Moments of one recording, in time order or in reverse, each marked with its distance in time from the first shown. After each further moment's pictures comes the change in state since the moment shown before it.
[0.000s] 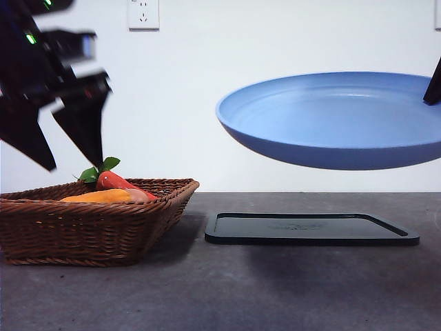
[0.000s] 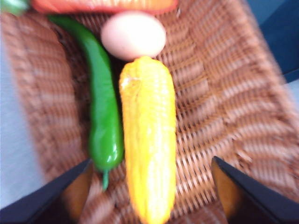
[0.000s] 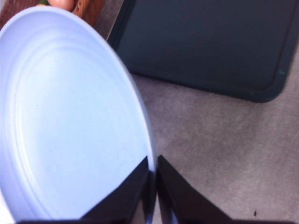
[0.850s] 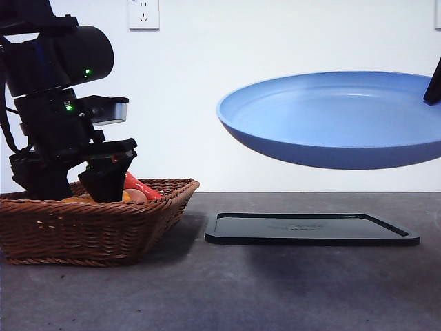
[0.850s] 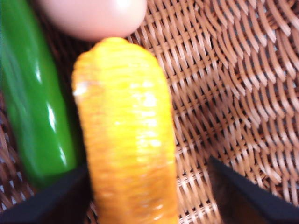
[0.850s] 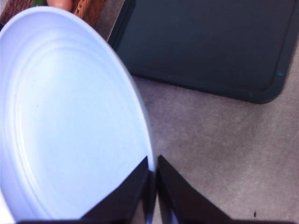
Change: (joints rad) left arm -0.045 0.219 0.012 0.092 -0.004 0.014; right arm -0.003 0.000 0.000 0.003 -0.003 0.000
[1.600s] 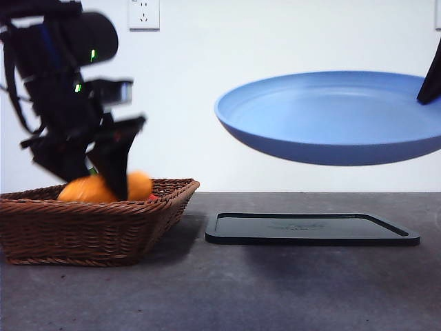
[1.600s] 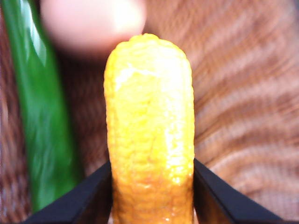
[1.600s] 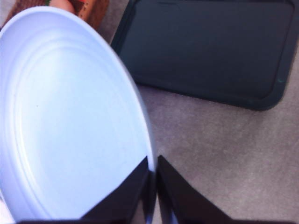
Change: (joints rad) left arm -0.006 -0.024 0.069 -0.037 0.053 -0.048; right arm 0.000 0.025 0.000 0.040 0.000 0.025
